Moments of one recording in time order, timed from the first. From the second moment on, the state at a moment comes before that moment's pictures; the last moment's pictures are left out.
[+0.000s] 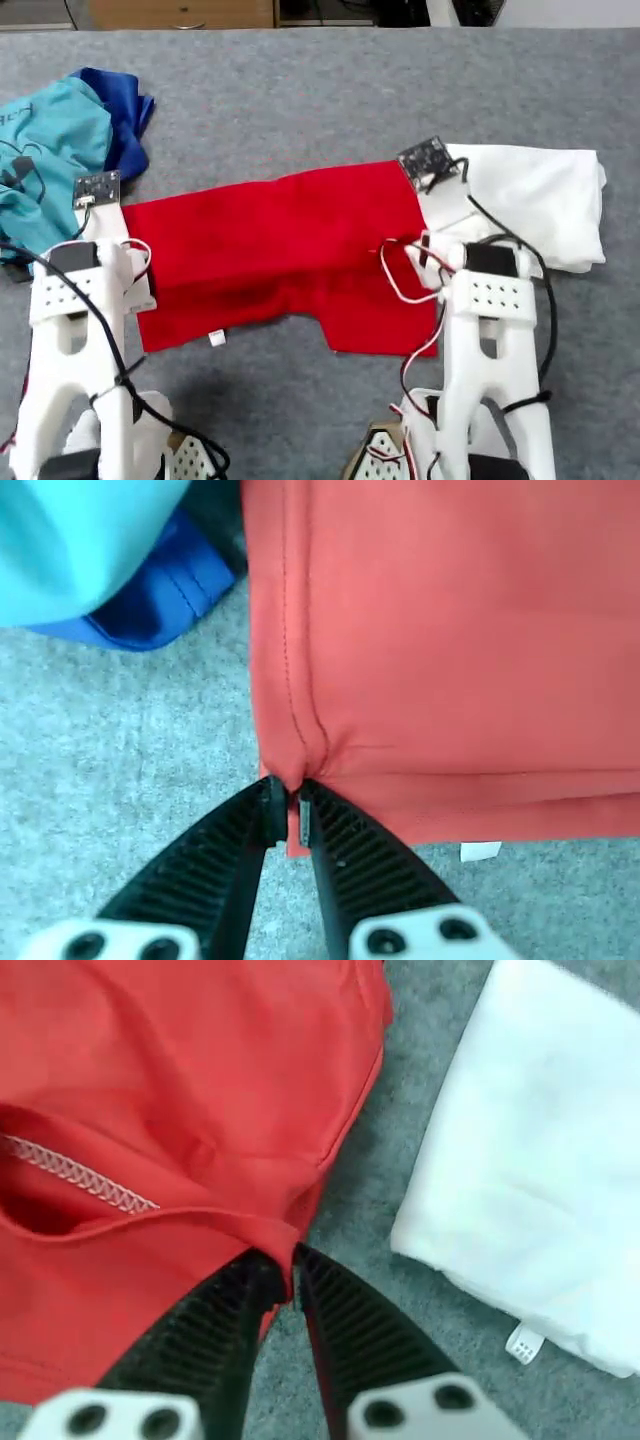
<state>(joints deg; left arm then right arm) -16.0 -35.4 51.4 69.0 -9.7 5.0 -35.3 53.1 53.4 24.7</state>
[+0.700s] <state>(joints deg) -19.5 -40.7 49.6 76.0 -10.1 7.3 -43.4 58.7 56.1 33.8</state>
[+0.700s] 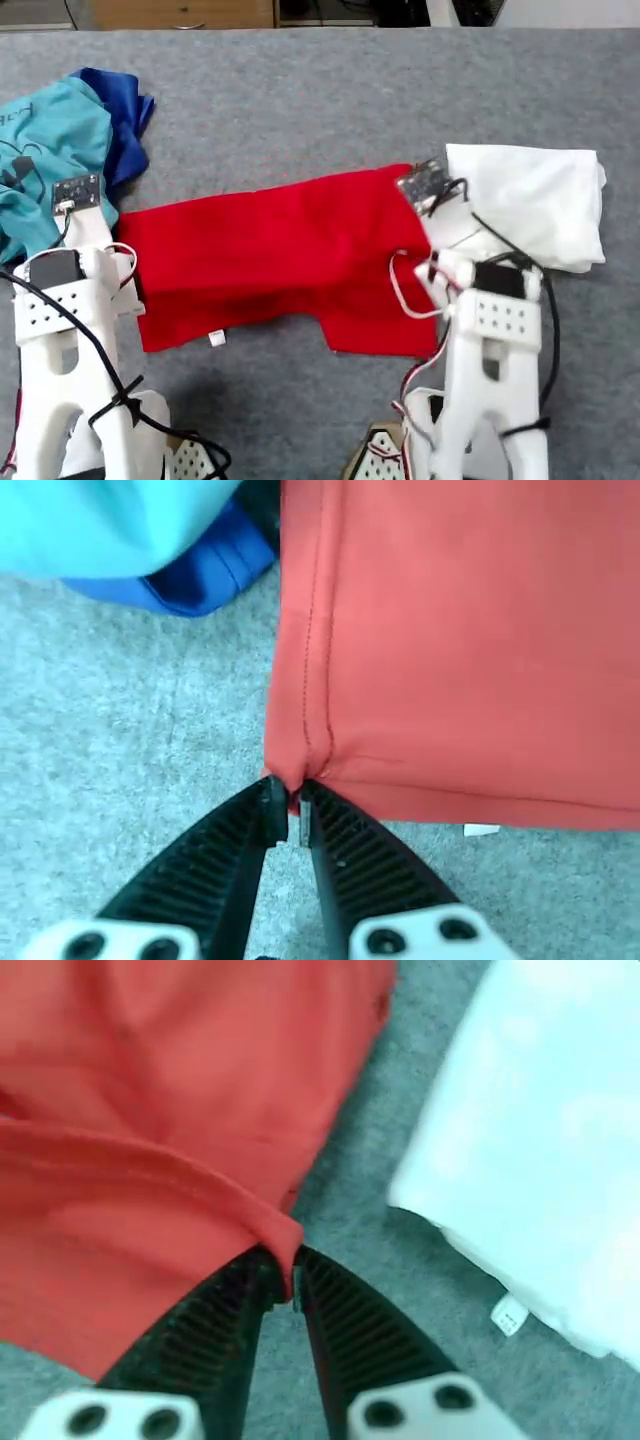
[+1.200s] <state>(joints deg) -14.6 -40.7 57.5 73.2 -16.9 5.5 -57.1 69.8 56.5 35.8</state>
